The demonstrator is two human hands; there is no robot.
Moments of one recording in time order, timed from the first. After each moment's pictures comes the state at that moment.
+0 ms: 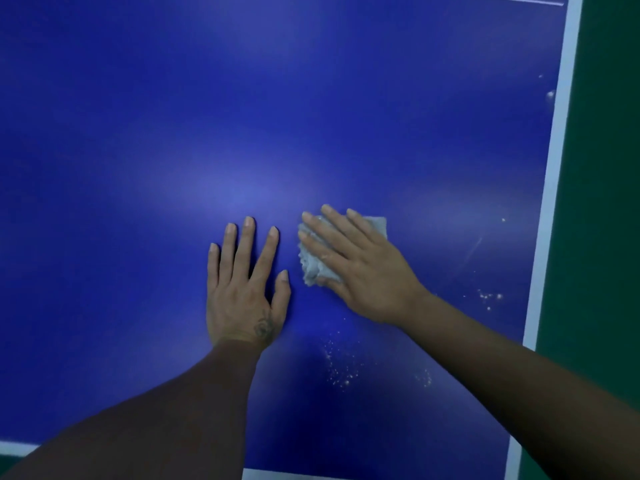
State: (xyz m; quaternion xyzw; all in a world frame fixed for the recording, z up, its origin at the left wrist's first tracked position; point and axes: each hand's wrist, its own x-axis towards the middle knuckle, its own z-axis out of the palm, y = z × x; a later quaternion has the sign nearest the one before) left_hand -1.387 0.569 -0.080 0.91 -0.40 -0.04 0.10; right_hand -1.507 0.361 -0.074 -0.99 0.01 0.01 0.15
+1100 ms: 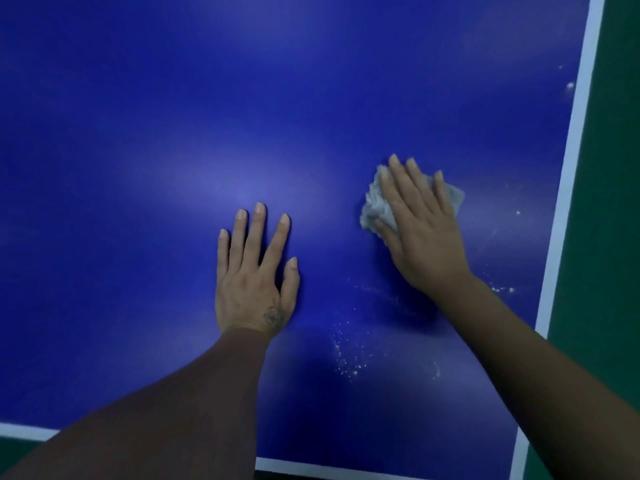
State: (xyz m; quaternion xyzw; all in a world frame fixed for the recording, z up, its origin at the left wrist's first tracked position) left_hand -1.386 0.567 -0.078 0.91 -0.39 -0.05 0.10; right_hand -1.522 0.321 -0.080 -0.96 0.22 -0.03 0.15
